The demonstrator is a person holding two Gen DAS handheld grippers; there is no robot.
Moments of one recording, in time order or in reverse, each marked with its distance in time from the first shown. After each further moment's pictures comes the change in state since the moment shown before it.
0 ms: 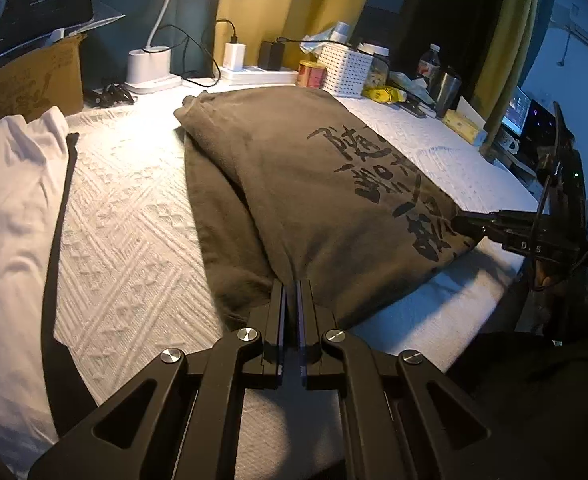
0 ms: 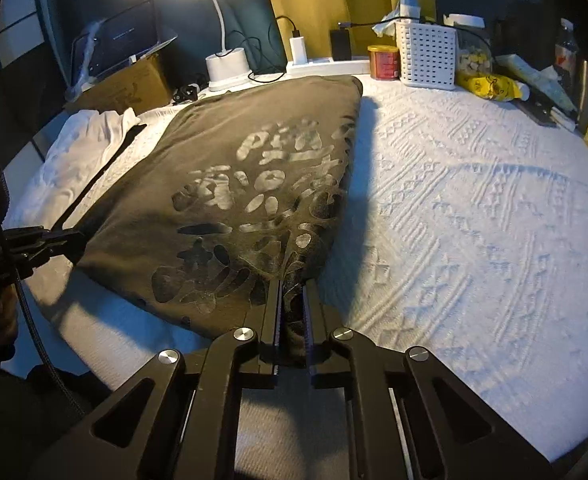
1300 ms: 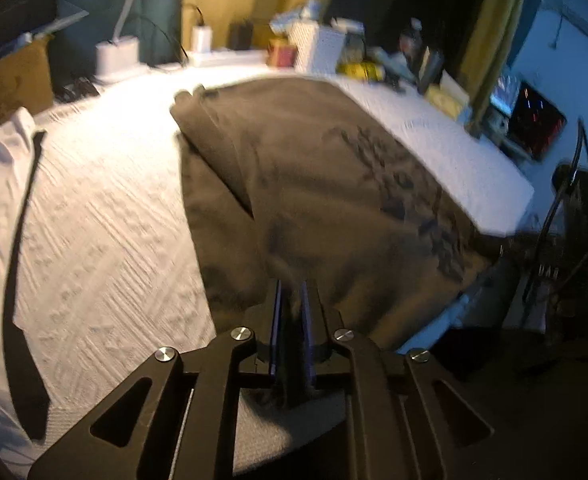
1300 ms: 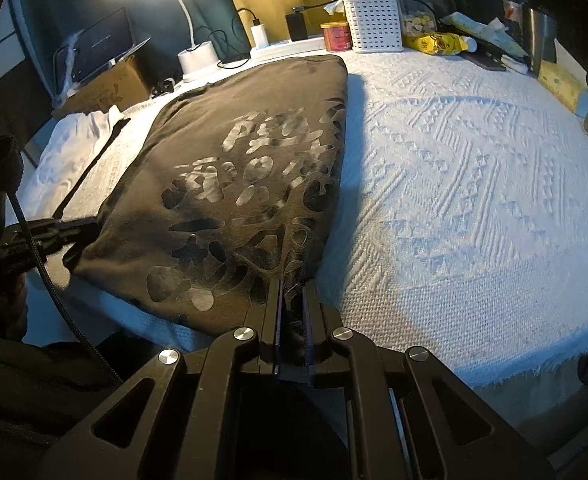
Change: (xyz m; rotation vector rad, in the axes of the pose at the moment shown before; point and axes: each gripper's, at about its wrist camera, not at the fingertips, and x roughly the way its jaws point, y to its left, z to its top) left arm 0.009 -0.032 -0.001 0.018 0.023 -0.024; right arm -0.039 -0.013 -0.051 0.127 0.040 -0.037
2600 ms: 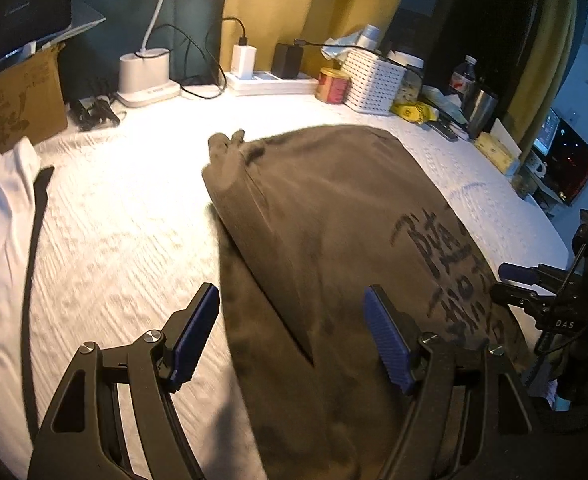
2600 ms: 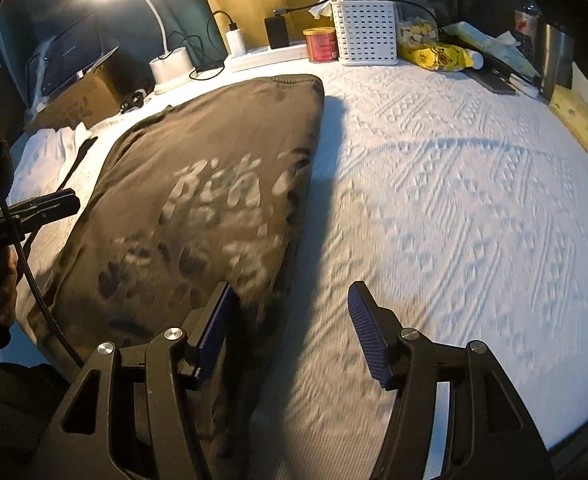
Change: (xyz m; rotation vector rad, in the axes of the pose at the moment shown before) left arm 0.043 0.036 0.076 -0.087 -0.020 0.098; right arm 0.038 -0.032 0.073 -0.029 0.019 -0.040
